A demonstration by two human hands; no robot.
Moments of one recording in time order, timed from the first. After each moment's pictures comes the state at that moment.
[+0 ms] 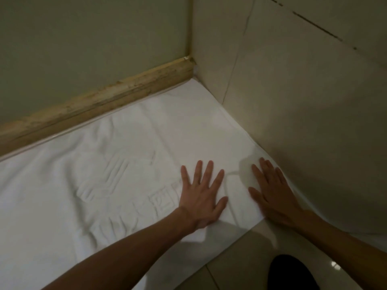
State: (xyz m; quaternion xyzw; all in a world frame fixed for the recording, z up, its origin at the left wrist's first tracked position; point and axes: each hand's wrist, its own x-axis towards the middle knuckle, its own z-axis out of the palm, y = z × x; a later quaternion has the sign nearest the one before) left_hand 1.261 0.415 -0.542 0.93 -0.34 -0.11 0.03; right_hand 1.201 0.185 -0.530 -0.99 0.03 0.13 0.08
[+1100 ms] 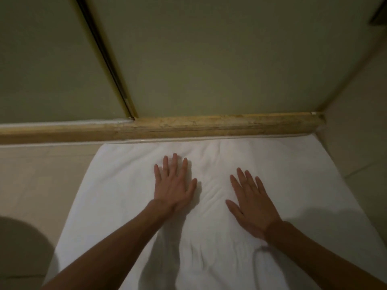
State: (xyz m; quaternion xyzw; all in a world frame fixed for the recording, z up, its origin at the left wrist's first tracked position) left_hand 1.353 0.669 -0.528 0.99 0.05 -0.07 0.09; right_hand 1.375 0.428 -0.532 -0.96 -0.27 0.07 0.01
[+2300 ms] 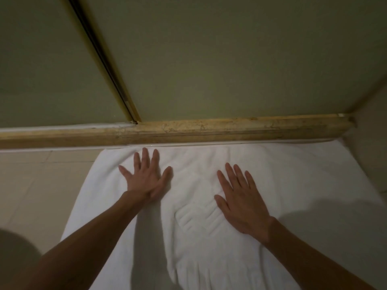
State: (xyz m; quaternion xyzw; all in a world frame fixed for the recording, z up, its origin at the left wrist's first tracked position) left_hand 1.389 0.769 -0.555 0.98 0.16 -0.07 0.09; right_hand 1.413 0.487 -0.546 -0.95 -0.30 0.06 0.03
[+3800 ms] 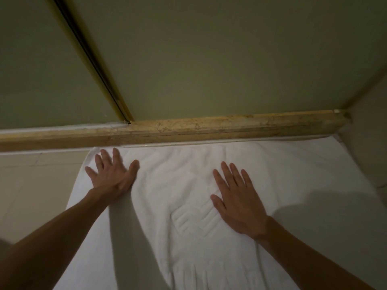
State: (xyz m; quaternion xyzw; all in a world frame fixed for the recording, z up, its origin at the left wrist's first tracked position) left_hand 1.387 0.846 -0.566 0.95 0.29 -0.07 0.08; right_hand 1.413 0.487 -0.550 -0.95 -0.29 0.04 0.04
